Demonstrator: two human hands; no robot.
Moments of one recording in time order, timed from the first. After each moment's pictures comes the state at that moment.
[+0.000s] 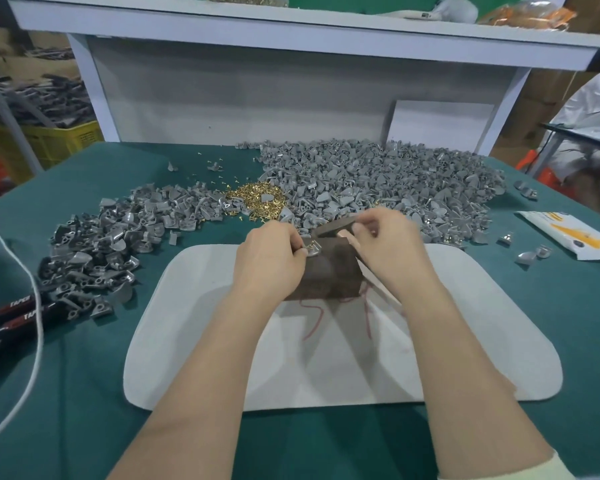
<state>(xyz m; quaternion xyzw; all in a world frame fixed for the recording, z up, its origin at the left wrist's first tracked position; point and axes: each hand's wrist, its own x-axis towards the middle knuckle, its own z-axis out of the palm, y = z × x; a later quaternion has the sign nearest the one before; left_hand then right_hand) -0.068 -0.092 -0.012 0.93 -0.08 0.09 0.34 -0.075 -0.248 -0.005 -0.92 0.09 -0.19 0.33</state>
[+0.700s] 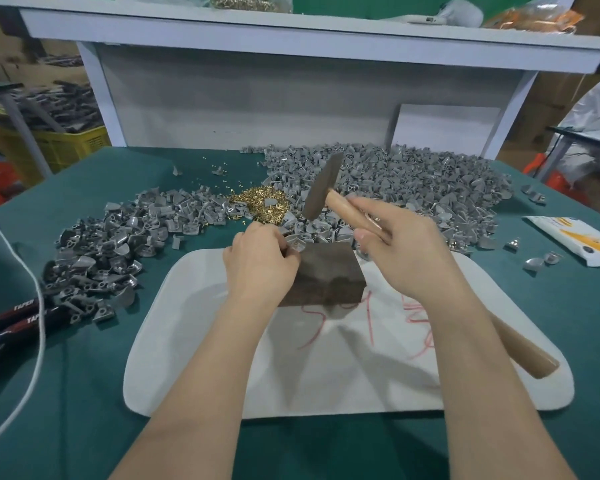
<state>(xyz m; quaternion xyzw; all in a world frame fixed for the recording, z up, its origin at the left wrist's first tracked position) -0.064 -0.087 -0.016 0.94 -0.01 0.13 0.32 -0.100 -0.256 0.013 -0.94 -0.02 -0.20 0.29</state>
